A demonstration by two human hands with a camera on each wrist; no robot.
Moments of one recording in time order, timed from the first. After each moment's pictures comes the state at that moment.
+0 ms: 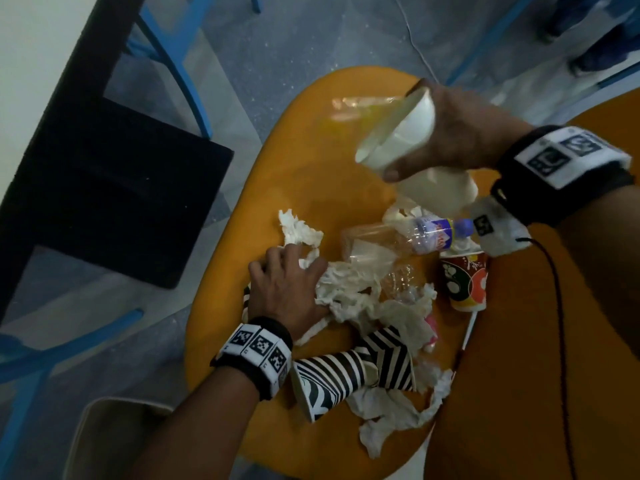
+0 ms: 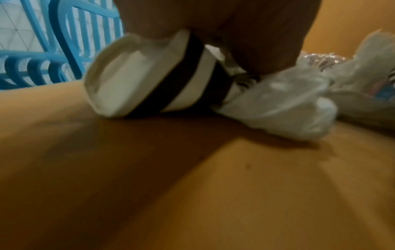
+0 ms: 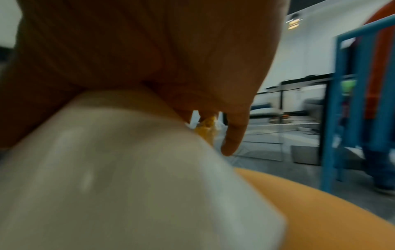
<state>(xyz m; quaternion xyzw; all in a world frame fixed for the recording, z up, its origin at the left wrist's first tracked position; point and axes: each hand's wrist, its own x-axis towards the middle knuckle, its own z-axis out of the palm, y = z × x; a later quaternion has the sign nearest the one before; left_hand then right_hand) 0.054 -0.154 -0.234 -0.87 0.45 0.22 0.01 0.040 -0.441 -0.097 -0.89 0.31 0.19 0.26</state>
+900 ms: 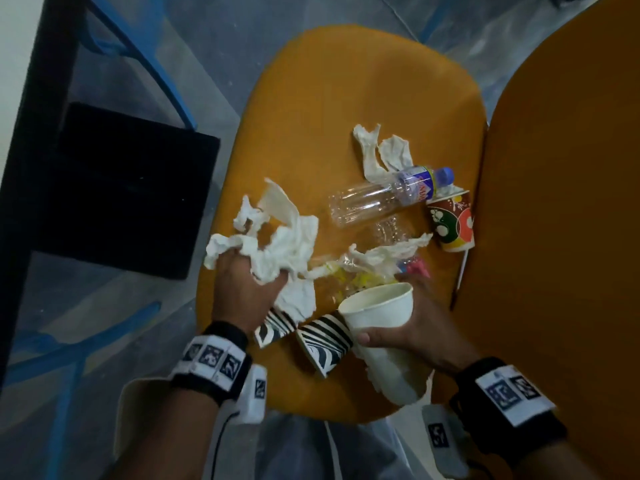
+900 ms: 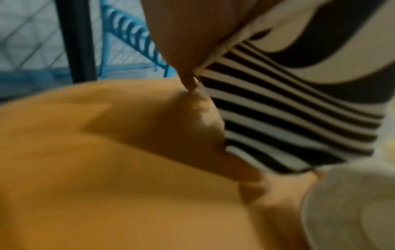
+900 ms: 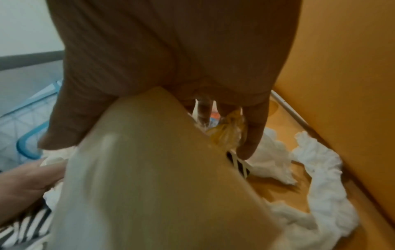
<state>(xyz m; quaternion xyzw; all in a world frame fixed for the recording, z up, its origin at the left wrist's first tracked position) 0.061 -0.089 -0.210 -0.87 0.21 0.31 -0.30 -0.169 -0.234 -0.164 -0.69 0.48 0.15 0.51</state>
